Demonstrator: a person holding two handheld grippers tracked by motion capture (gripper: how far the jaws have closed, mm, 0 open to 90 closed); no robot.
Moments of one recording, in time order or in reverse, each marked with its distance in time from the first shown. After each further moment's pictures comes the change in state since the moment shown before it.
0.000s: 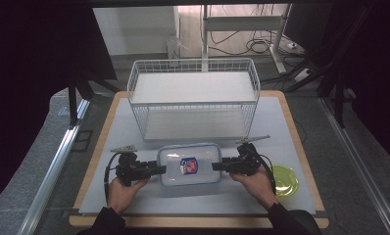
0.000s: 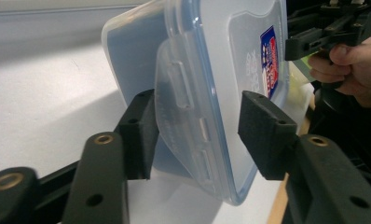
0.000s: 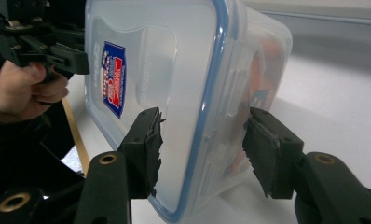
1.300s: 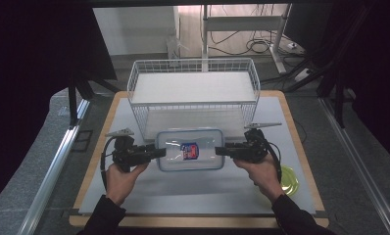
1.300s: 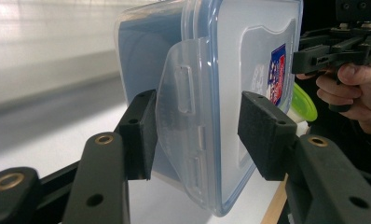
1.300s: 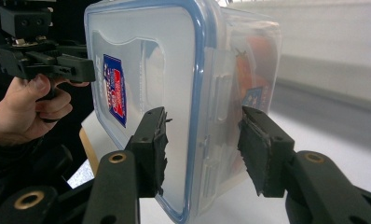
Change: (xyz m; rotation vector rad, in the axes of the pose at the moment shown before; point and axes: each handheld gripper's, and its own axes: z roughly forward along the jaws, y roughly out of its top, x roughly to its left) left arm -0.035 0.057 -0.025 -0.084 0.055 0.012; right arm 0.023 0.039 -0.036 -0.120 -0.006 -0.021
